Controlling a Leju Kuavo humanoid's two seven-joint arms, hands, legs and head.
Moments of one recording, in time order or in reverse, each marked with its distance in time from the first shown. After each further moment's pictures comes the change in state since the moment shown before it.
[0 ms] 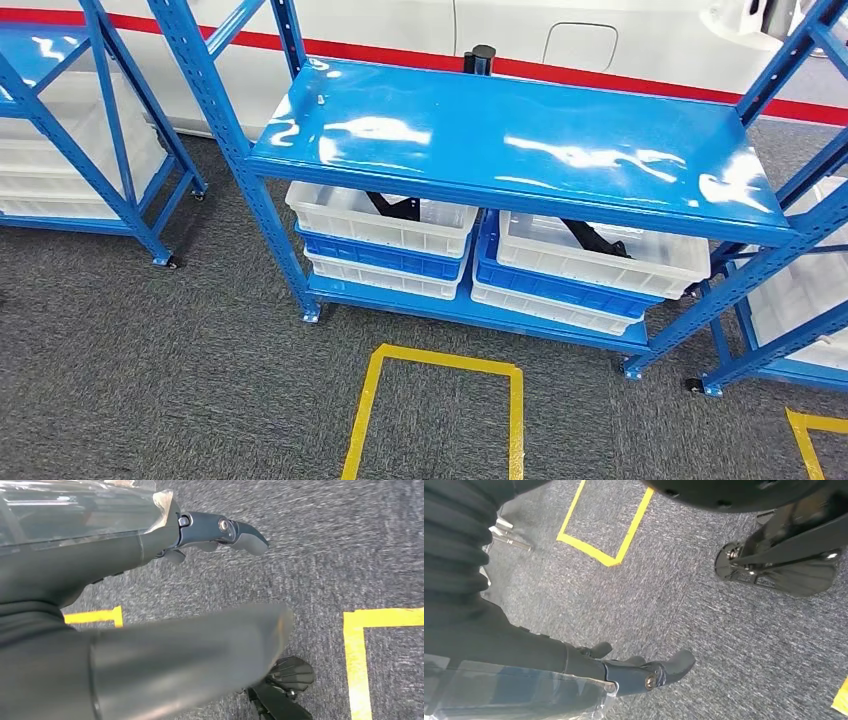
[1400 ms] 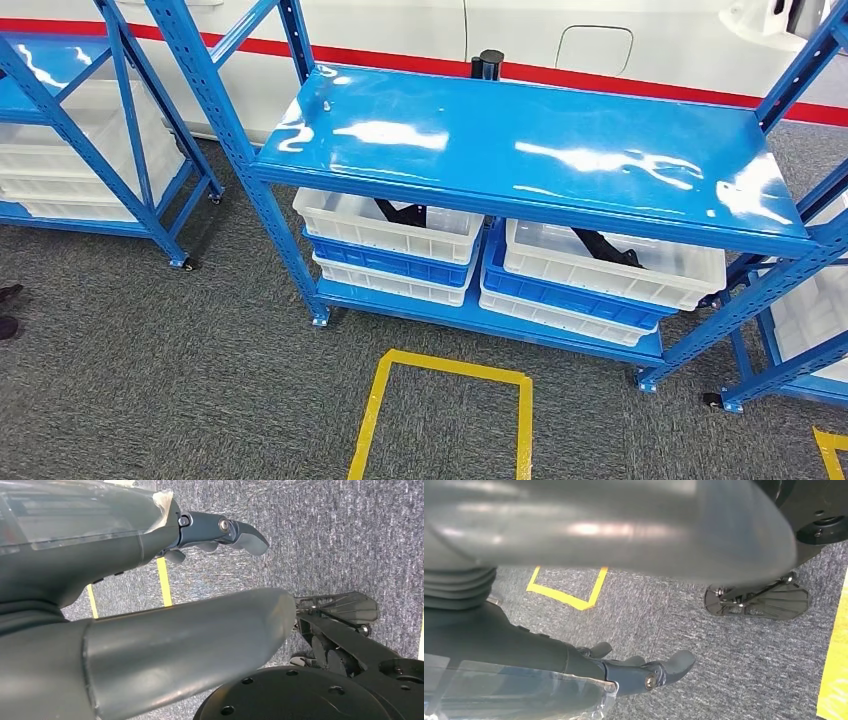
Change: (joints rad) left arm 0.190 0.014 0.018 -0.192 0.068 -0.233 0.189; right arm 0.155 0.060 -0.536 -0.204 0.270 0.095 0.003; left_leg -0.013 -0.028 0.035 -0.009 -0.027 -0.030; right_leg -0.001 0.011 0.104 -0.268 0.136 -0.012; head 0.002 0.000
